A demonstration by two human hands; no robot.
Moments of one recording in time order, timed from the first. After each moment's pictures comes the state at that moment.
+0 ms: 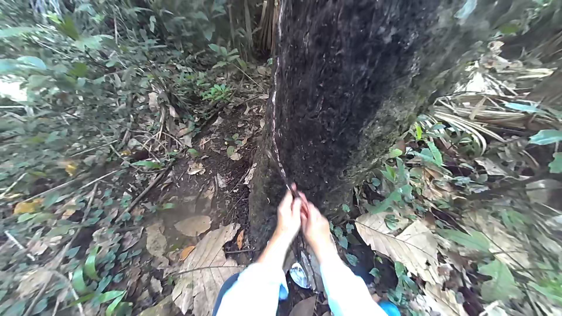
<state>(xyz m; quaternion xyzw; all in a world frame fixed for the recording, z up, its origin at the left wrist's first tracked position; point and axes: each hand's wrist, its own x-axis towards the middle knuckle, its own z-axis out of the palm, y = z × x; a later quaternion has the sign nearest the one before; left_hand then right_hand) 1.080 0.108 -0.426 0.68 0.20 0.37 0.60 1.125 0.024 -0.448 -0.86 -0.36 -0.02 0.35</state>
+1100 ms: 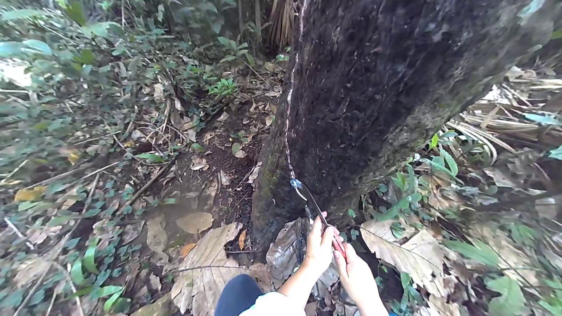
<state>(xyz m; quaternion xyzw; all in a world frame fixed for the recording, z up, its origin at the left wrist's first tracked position) 1.072 0.048 -0.438 0.54 0.19 0.22 0.79 1.109 -0.067 -0.442 -0.90 -0.31 0.08 0.28</state>
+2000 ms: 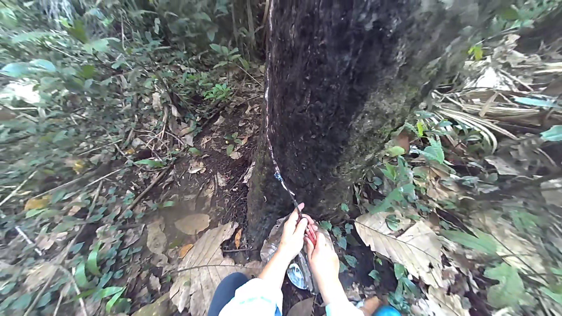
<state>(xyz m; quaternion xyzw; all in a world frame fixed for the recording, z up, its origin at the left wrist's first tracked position) 1.066 0.066 -0.465 0.57 0.17 0.22 0.77 1.092 -0.037 -0.489 -0.93 -0.26 0.00 0.26</state>
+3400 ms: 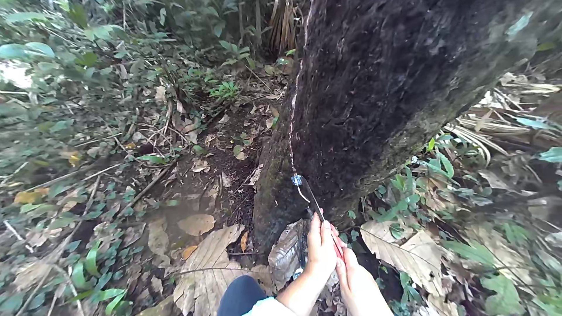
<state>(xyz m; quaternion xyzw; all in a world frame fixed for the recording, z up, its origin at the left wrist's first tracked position) 1.056 0.052 -0.374 0.48 0.27 0.24 0.80 1.065 -0.044 -0.339 -0.91 -0.28 0.21 0.24</state>
